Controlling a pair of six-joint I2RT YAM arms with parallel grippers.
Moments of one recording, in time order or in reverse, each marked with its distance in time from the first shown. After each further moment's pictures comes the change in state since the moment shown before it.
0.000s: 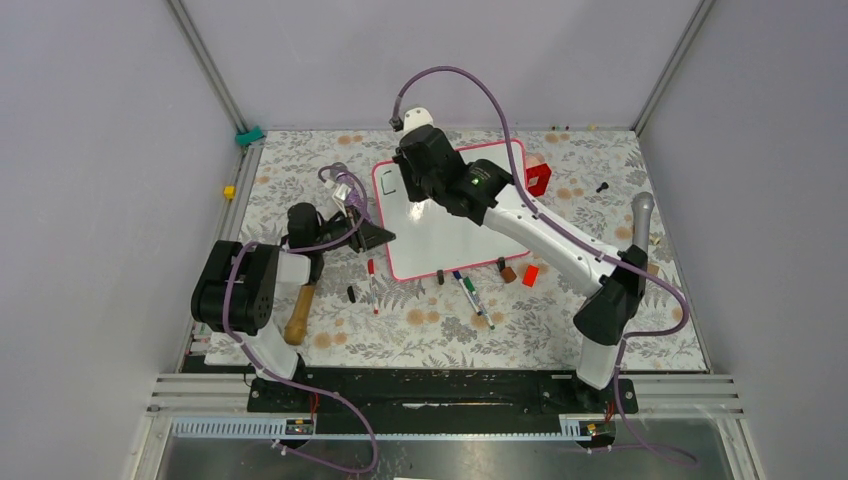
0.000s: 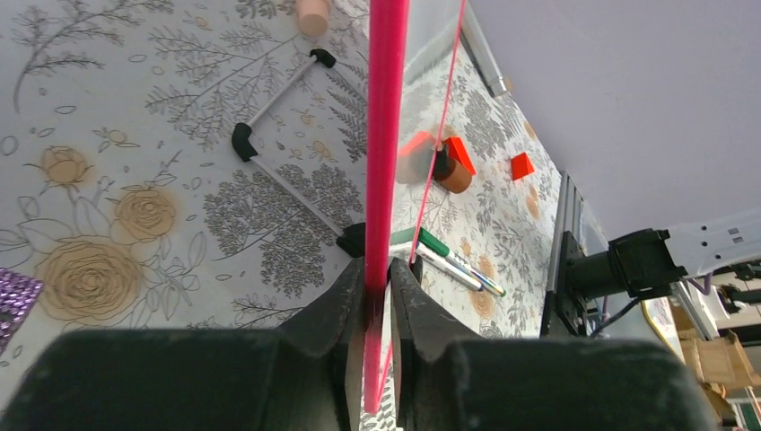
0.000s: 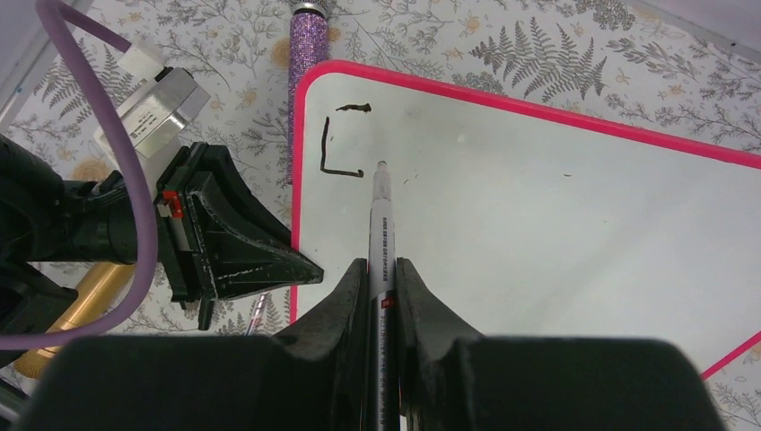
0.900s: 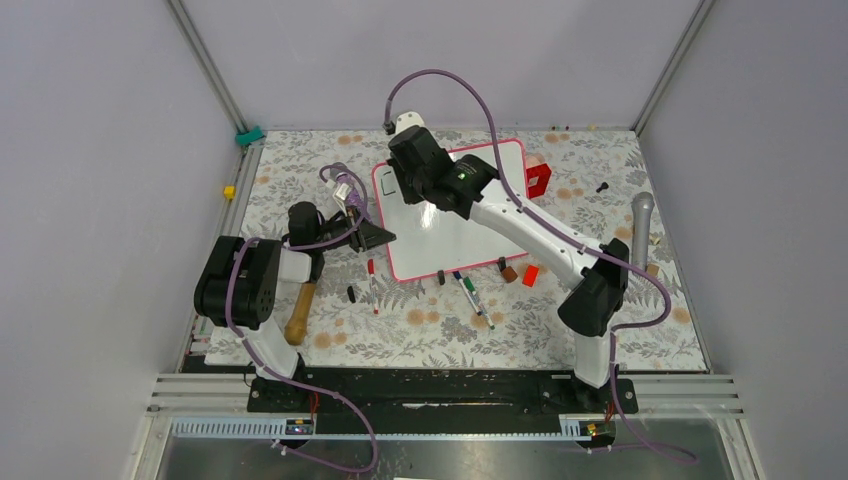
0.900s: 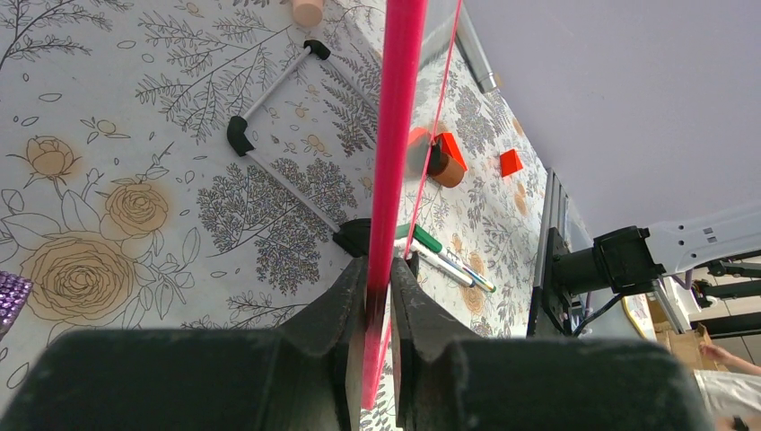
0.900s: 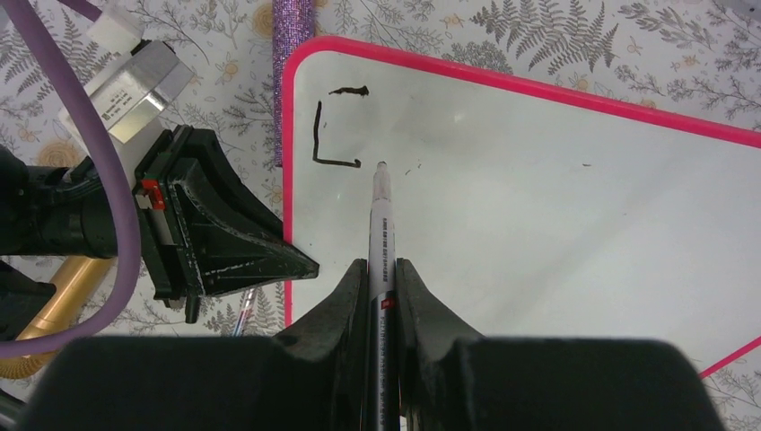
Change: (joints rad) left arm 0.010 0.038 0.018 0.015 0.043 -0.033; right arm 0.000 0.094 0.087 -0.094 0.005 0.018
